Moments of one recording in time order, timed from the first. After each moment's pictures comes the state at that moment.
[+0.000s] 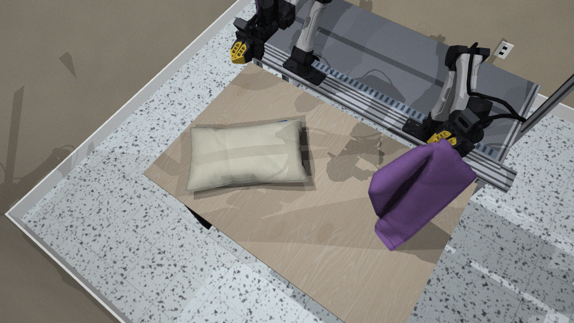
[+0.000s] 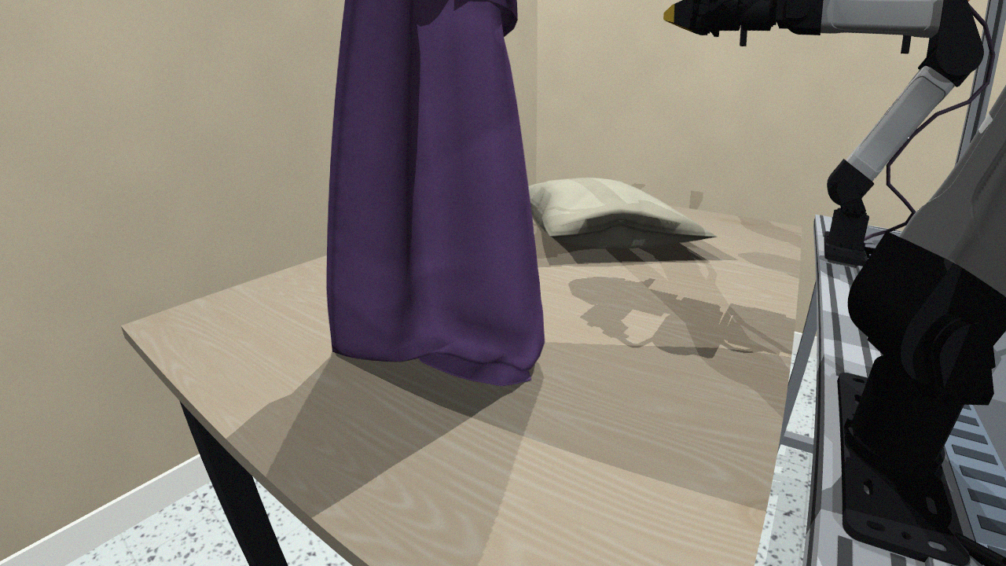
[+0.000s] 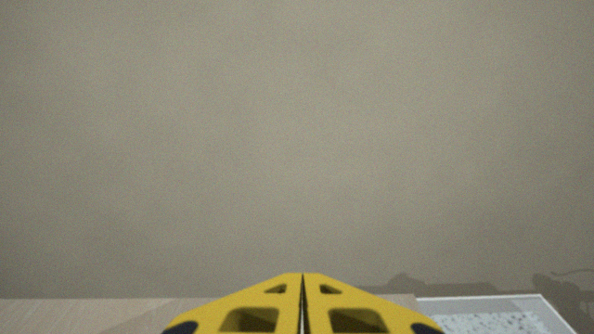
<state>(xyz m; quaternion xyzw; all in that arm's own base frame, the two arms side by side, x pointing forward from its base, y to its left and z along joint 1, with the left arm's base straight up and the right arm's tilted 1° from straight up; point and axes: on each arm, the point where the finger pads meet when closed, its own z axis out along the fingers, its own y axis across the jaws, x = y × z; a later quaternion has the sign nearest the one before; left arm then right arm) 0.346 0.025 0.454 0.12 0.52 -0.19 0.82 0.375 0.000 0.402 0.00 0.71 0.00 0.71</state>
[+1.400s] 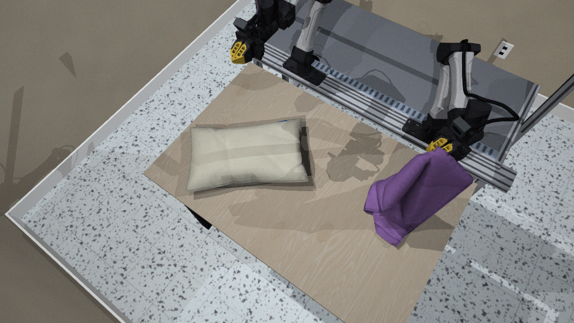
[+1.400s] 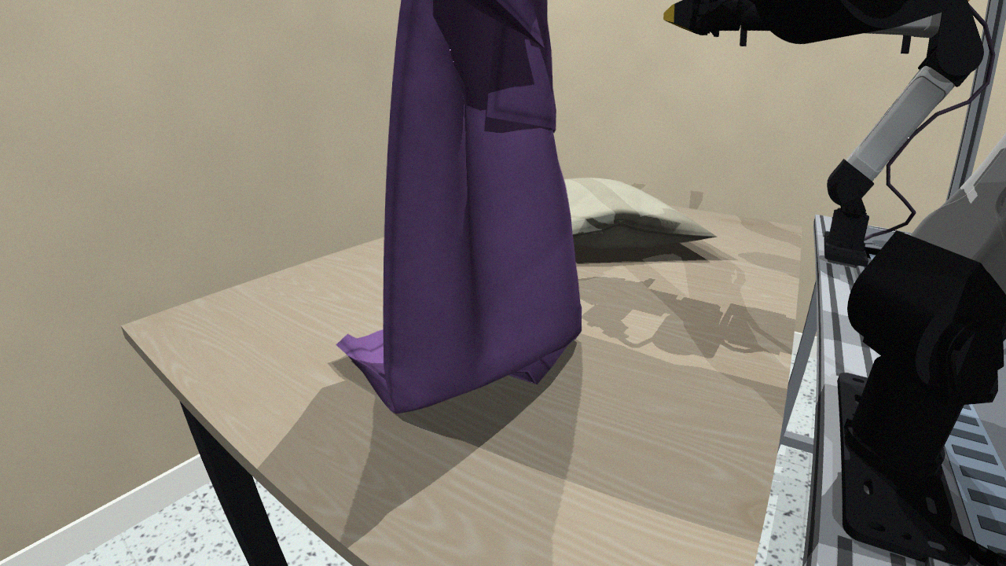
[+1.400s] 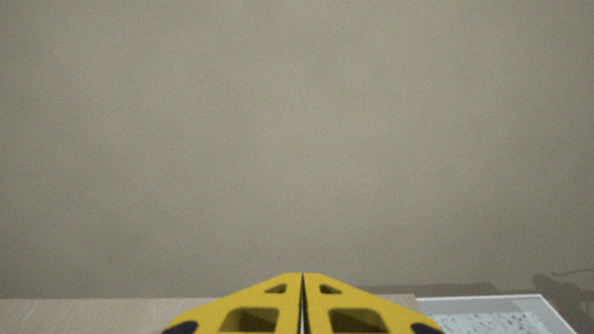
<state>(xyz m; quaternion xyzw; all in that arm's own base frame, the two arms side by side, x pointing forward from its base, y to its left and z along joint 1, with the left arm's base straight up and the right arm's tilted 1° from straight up) 0.308 0.033 0.363 0.13 0.60 -0.16 0.77 0.375 0.000 0.402 0.00 0.71 0.00 0.71</state>
